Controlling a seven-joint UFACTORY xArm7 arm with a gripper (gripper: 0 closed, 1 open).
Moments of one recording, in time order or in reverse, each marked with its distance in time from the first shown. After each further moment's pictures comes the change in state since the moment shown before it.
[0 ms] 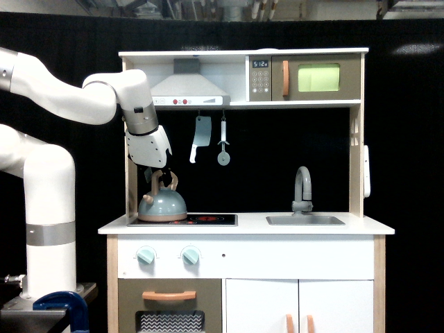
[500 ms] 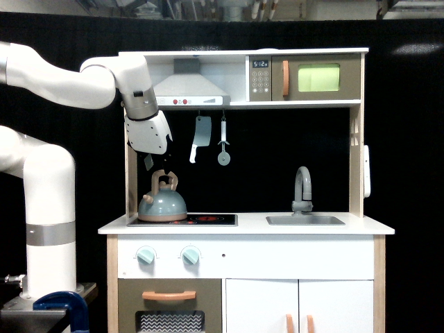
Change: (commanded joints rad) arm -0.047 -0.049 -0.174 0.105 -0.185 0.174 0.025
